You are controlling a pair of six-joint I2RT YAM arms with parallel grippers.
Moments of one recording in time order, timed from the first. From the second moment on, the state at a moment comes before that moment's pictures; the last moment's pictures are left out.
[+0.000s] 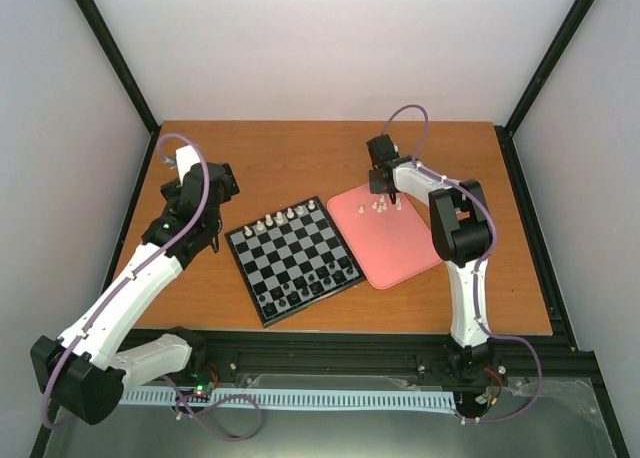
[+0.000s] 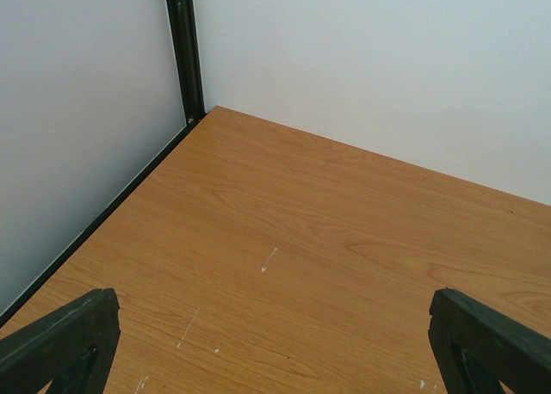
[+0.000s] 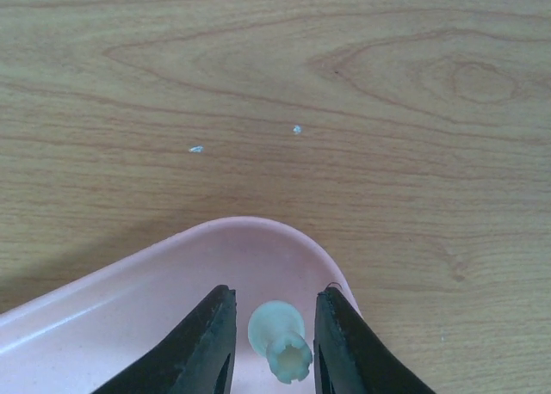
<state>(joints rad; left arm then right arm) -0.43 1.06 1.00 -0.43 -0.74 -0.45 0.35 2.20 1.62 -0.48 0.30 0.23</state>
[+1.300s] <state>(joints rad) -0.43 0.95 1.00 -0.44 -0.74 -0.45 0.75 2.09 1.76 -0.43 0.01 0.14</state>
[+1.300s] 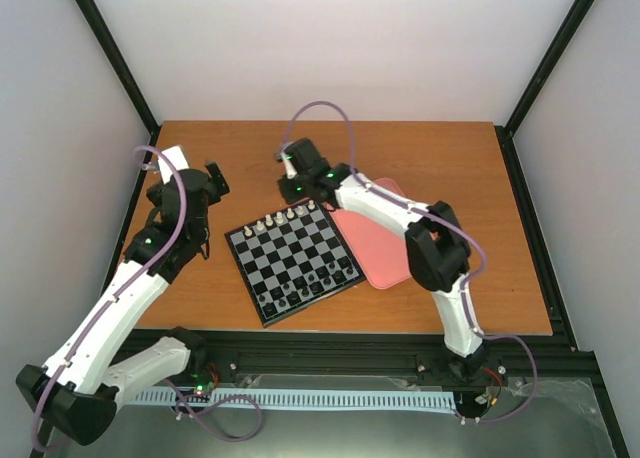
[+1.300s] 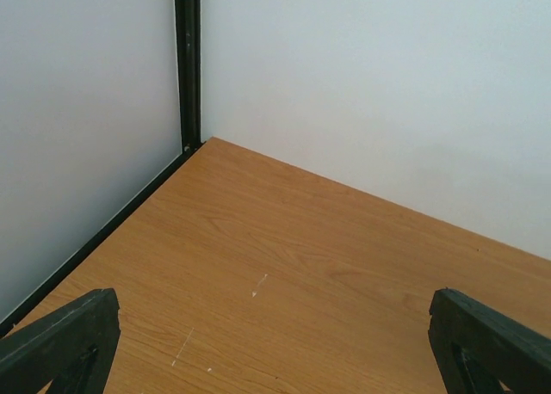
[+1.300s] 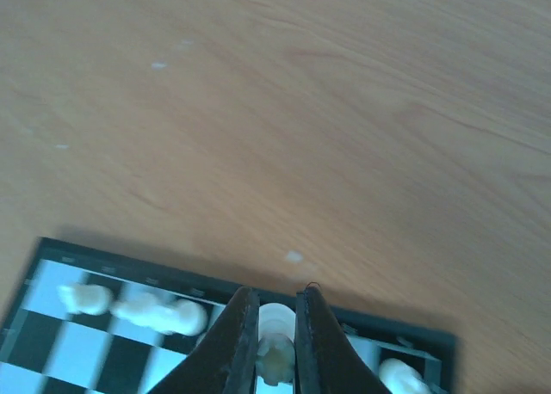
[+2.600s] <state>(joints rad) -0.43 0.79 0.99 -0.47 -0.74 -0.45 1.01 2.58 2.37 -0.71 -0.16 -0.04</state>
